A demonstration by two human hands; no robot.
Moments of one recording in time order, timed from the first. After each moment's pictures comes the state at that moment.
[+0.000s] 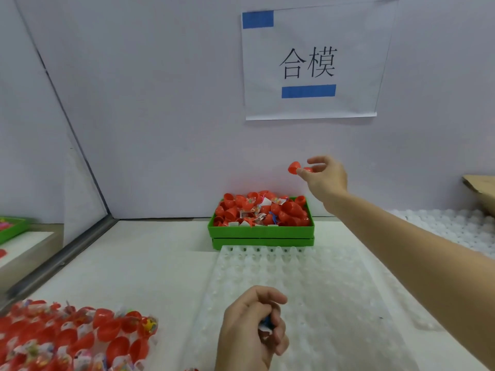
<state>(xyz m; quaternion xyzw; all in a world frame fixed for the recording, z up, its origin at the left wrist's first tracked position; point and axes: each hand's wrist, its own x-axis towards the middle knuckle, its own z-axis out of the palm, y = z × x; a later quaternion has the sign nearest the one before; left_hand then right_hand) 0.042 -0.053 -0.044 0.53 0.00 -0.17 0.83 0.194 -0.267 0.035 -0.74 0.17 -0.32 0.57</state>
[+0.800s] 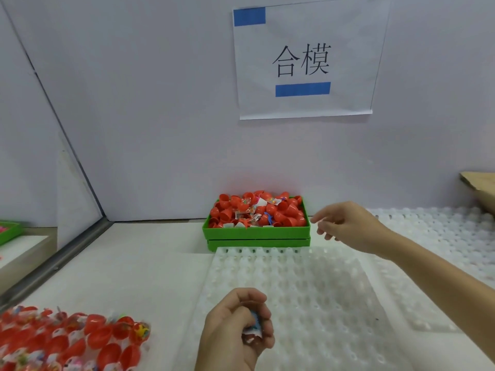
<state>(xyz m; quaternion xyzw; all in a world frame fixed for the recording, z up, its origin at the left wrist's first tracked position) 0.049 -0.048 -0.043 0.51 0.06 -0.15 0.84 0.114 -0.305 -0.006 -0.92 0.05 -0.11 0.38</state>
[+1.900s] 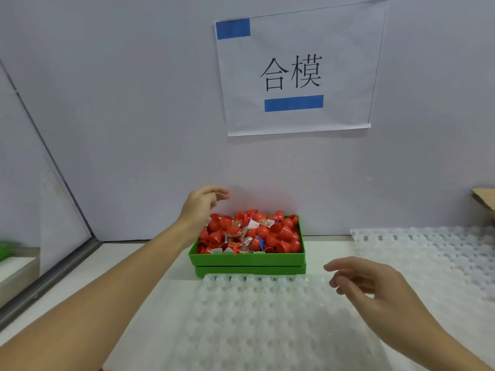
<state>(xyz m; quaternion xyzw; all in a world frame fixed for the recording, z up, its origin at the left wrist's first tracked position) 0.278 -0.069 0.036 0.82 -0.15 0.06 0.56 0.052 -0.300 -0.030 -0.84 0.03 -0.21 0.50</state>
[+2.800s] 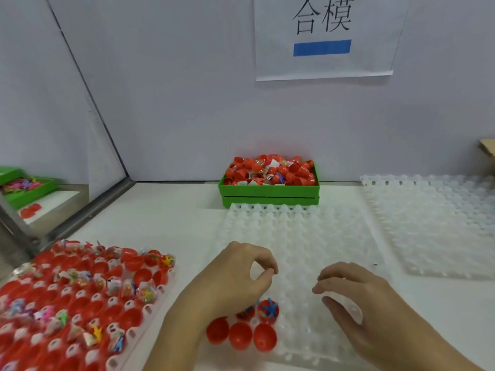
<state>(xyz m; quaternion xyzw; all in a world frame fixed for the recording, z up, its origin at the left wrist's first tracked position) 0.046 -0.006 -0.044 0.91 -0.29 -0.07 0.28 -0.054 -0.225 -0.077 -0.95 -0.12 -0.12 0.27</state>
